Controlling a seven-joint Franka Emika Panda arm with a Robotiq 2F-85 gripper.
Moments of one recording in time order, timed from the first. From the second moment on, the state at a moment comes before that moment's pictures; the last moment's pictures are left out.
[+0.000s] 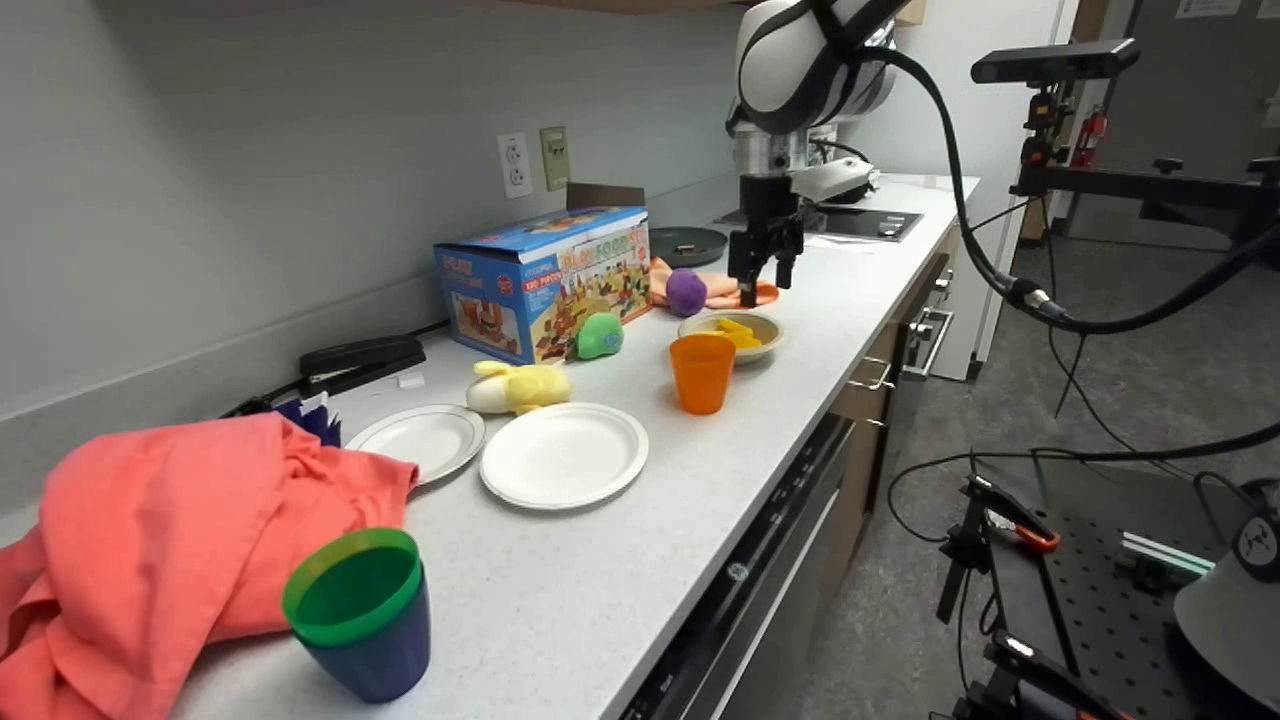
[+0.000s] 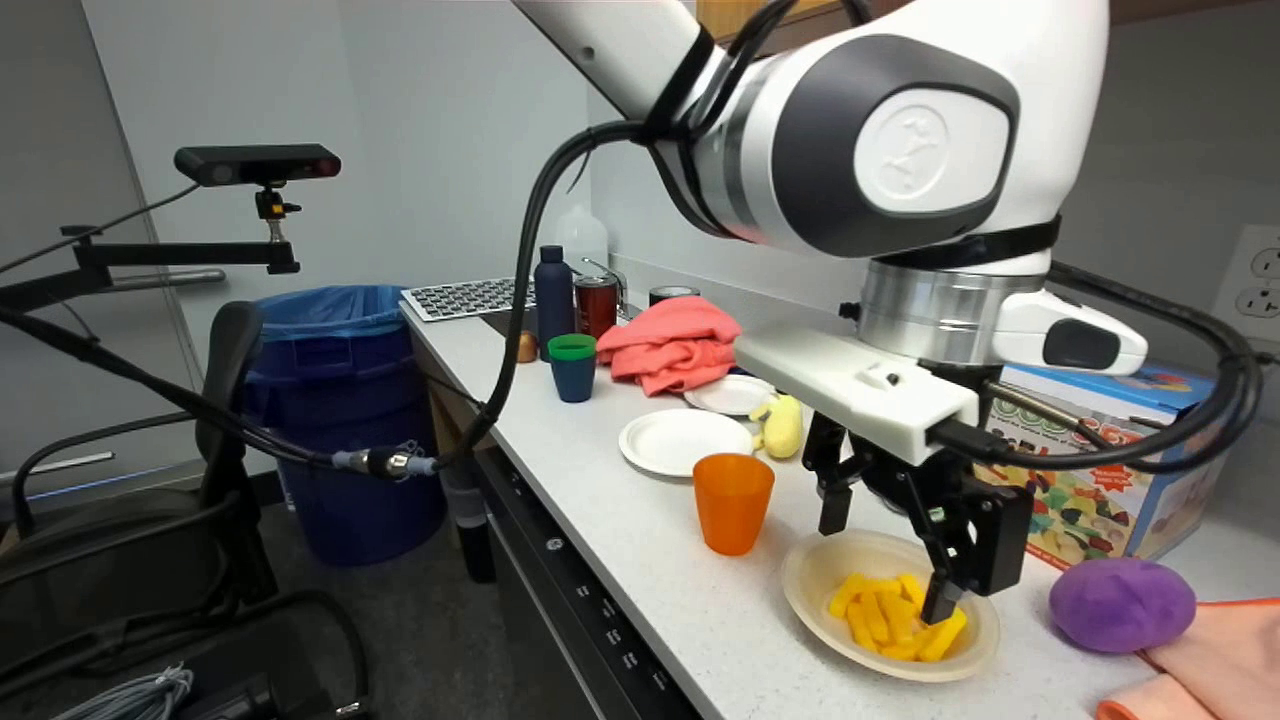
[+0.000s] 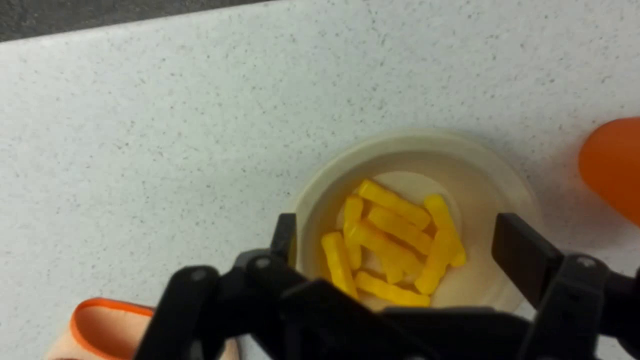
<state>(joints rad) -0.18 0.14 -0.28 -2.12 0.03 2.22 -0.13</state>
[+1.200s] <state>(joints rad) -0.26 0.31 -0.27 -1.94 0.00 2.19 -0.14</state>
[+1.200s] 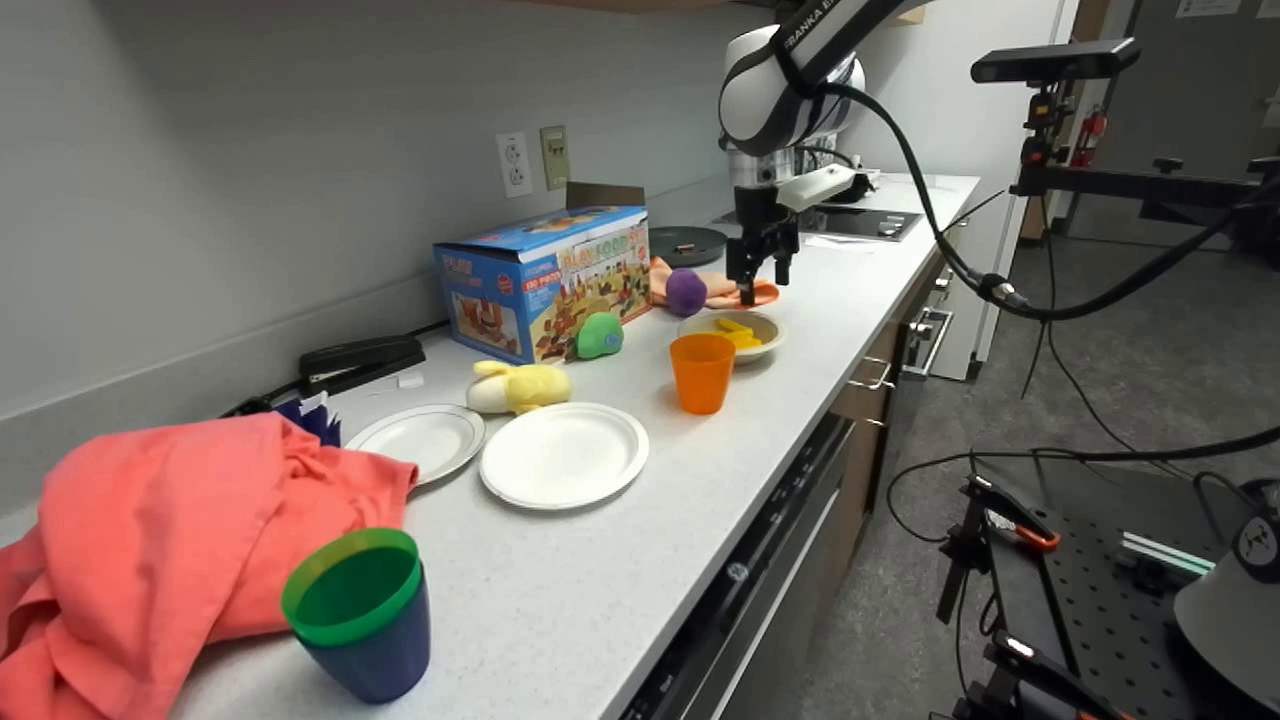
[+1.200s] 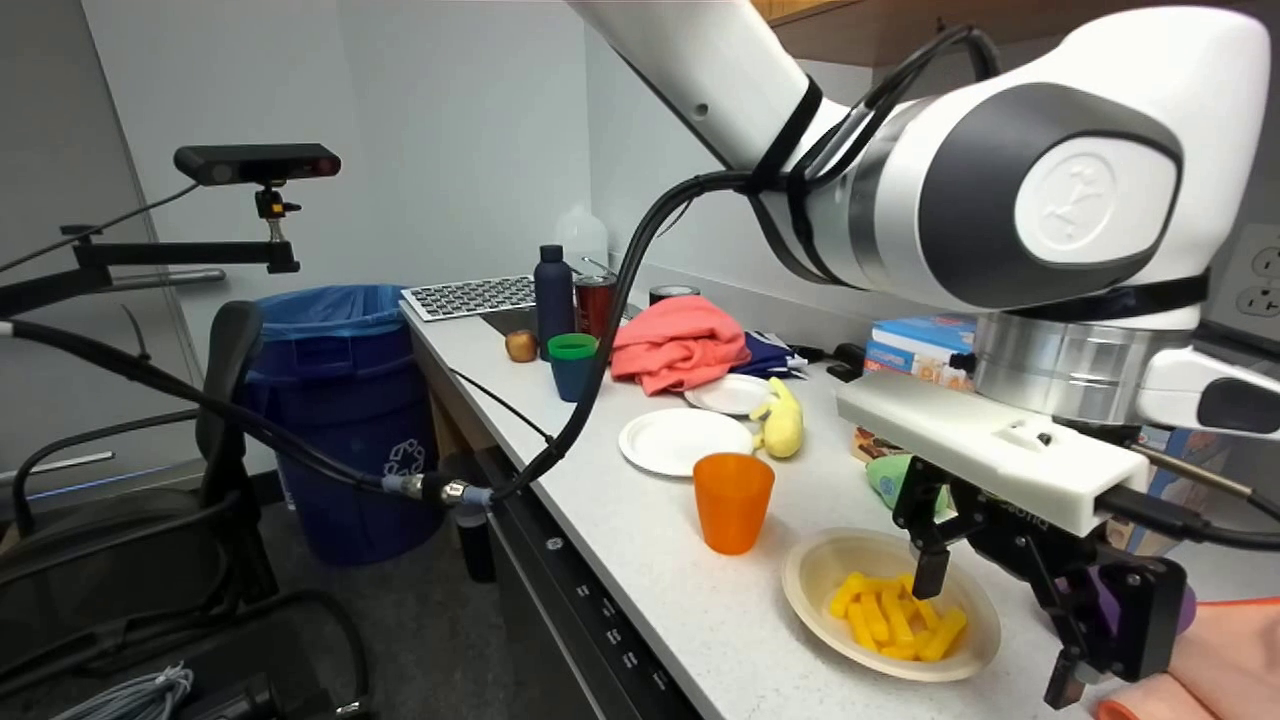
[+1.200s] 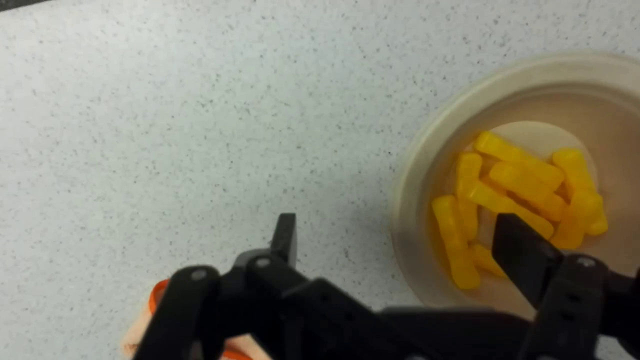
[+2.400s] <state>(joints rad) -0.29 0.38 -0.26 -1.92 0.09 2.20 -0.14</state>
